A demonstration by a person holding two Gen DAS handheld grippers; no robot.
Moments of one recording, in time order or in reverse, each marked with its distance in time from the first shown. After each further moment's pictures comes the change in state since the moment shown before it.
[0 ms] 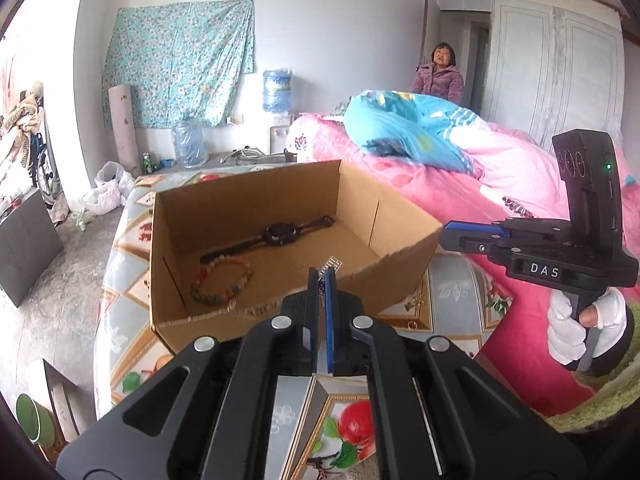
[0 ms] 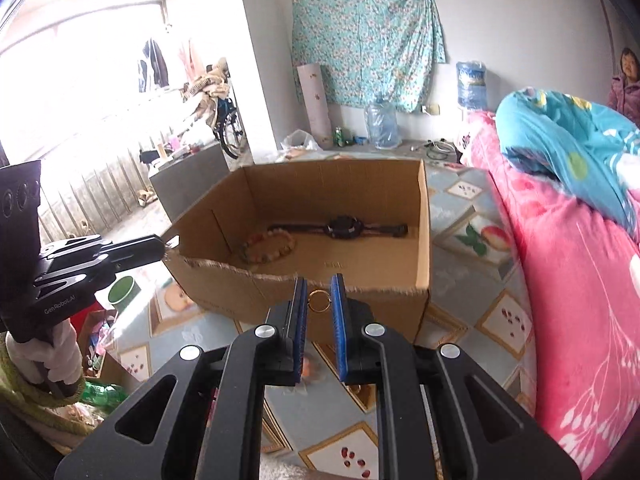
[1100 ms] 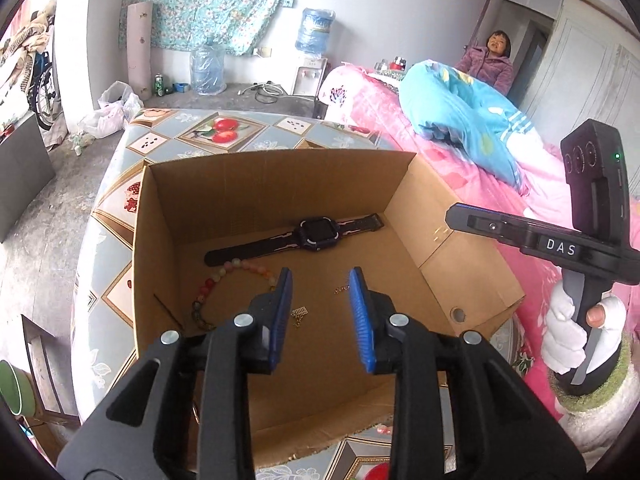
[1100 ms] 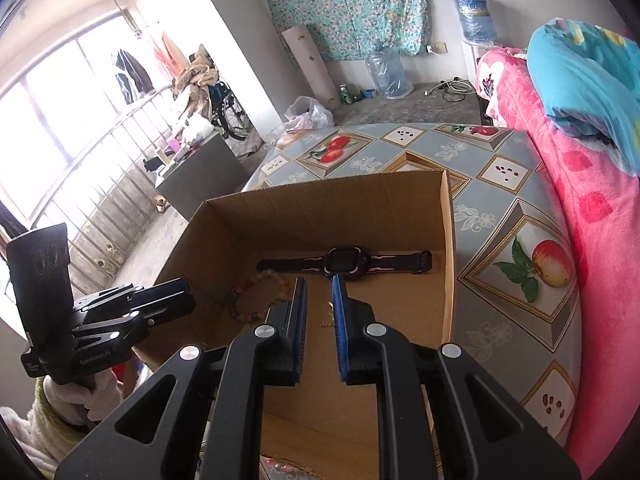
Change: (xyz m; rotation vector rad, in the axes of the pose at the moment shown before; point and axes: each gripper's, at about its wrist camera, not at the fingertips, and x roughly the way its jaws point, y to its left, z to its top) left arm 0.101 0.070 0.050 -0.222 0.222 -0.003; right arm 0.107 -0.055 0.086 0.214 0.189 0.143
